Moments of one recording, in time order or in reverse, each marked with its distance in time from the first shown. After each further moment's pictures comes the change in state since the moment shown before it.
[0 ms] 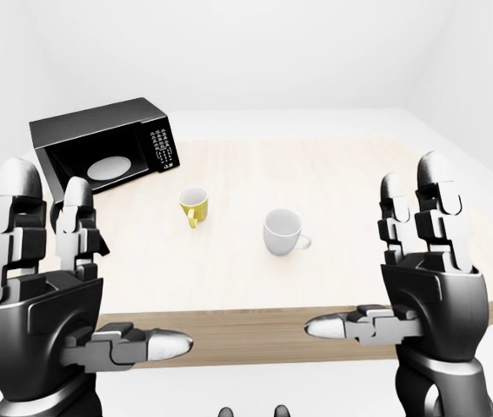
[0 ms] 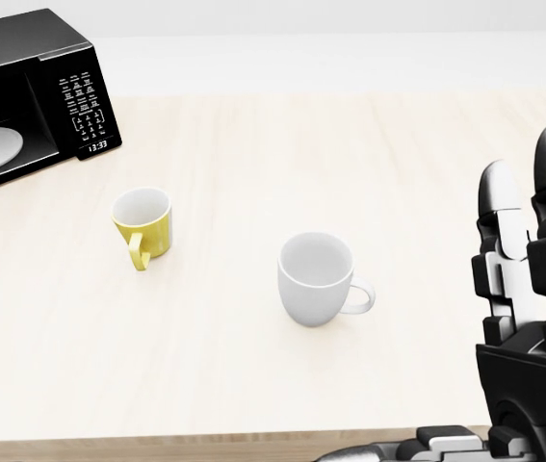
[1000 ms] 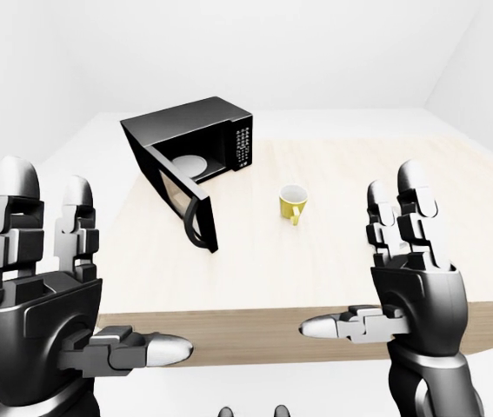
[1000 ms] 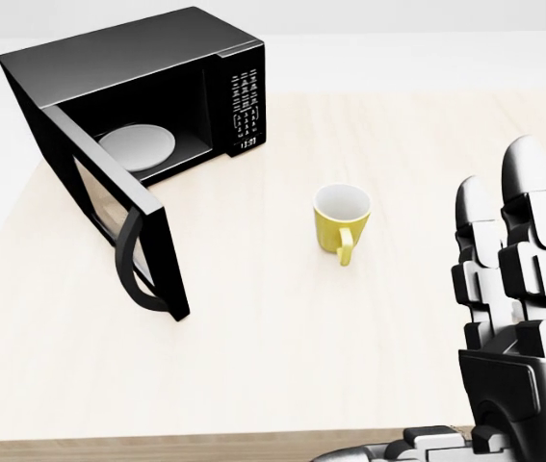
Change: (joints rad) left arm 0.001 -0.010 0.010 -0.015 -0.013 0.000 -0.027; right arm 0.011 -0.007 0.012 0.040 0.011 0.000 0.007
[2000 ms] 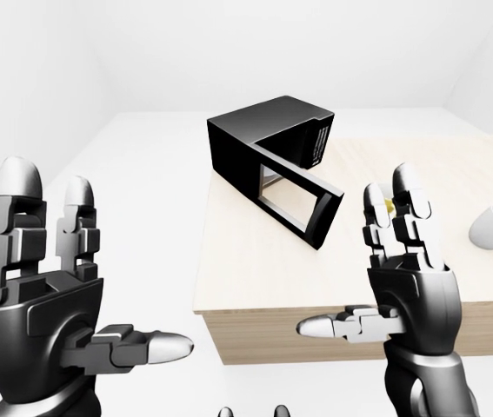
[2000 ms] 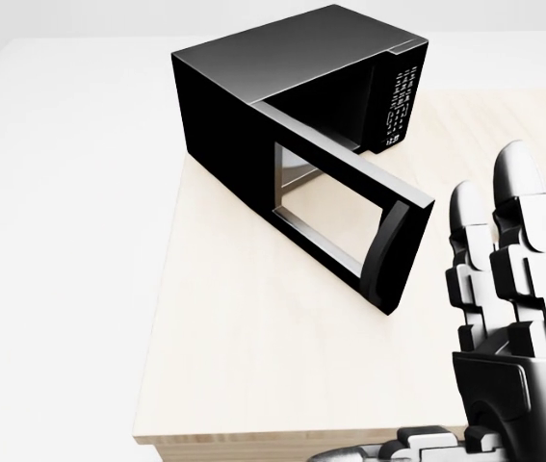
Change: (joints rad) left arm -0.004 -0.007 -0.001 0.007 0.012 0.000 -0.002; right arm 0.005 -0.007 0.022 0.010 -0.007 0.000 -0.020
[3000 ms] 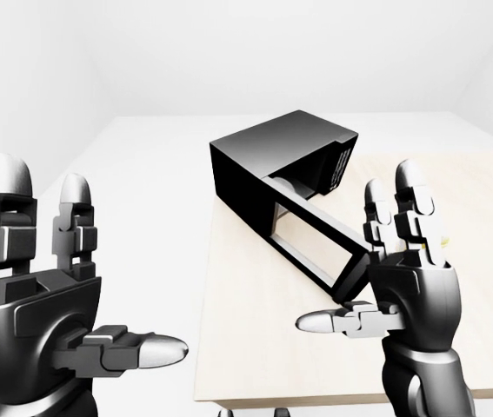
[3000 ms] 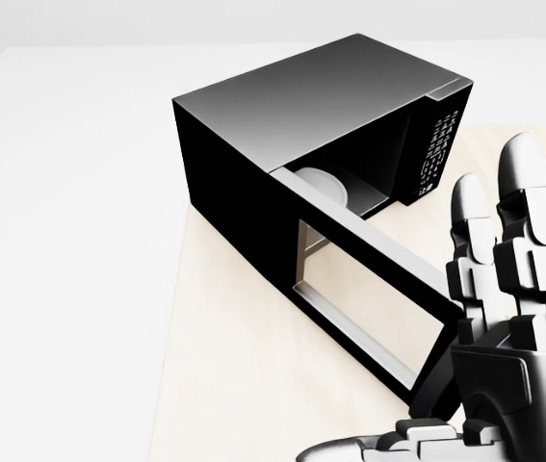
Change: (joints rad) left arm 0.005 0.075 -0.007 -0.005 -0.107 0.000 0.081; right arm -0.027 0.004 0.006 0.007 0.008 0.000 -0.027
